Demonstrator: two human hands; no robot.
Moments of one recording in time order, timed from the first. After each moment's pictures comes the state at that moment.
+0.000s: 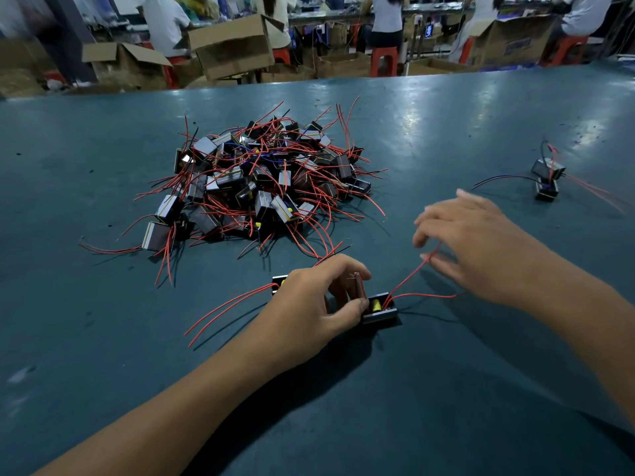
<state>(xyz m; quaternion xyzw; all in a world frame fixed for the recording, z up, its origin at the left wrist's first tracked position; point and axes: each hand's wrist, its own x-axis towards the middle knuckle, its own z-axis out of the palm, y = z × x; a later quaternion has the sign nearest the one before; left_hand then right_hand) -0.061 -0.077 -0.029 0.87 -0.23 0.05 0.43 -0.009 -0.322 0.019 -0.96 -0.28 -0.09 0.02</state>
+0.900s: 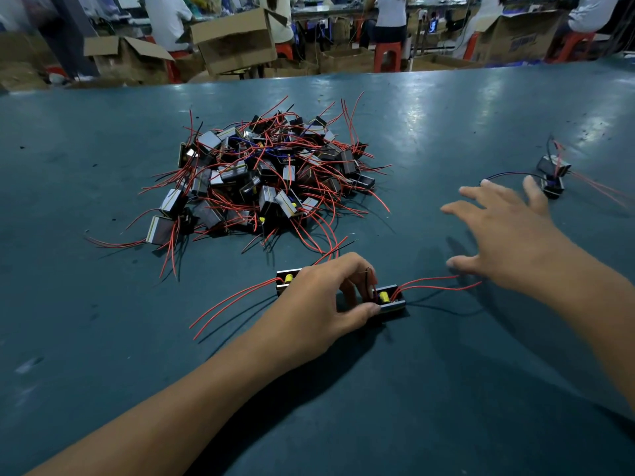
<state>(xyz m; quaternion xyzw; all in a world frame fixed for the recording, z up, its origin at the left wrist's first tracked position) -0.063 -0.083 -0.025 0.88 -0.25 0.05 0.40 0.002 -0.334 0.018 -0.99 -0.07 -0.01 -0.08</state>
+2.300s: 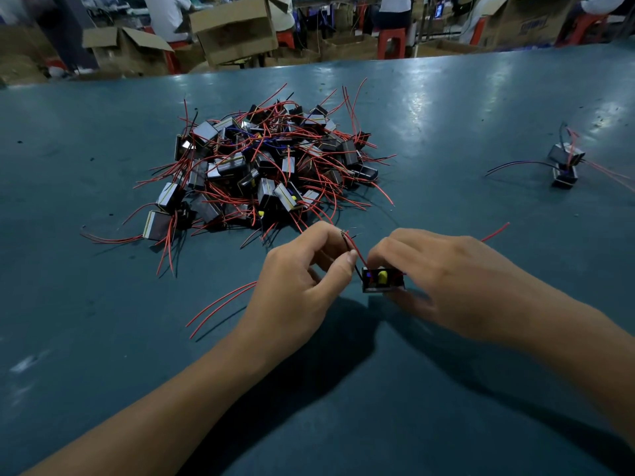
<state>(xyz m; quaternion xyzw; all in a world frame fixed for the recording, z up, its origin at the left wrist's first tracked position) -0.064 -0.079 -0.017 0.82 -0.17 0.14 0.53 -0.044 -0.286 0.011 -0.88 -0.44 -0.11 0.11</state>
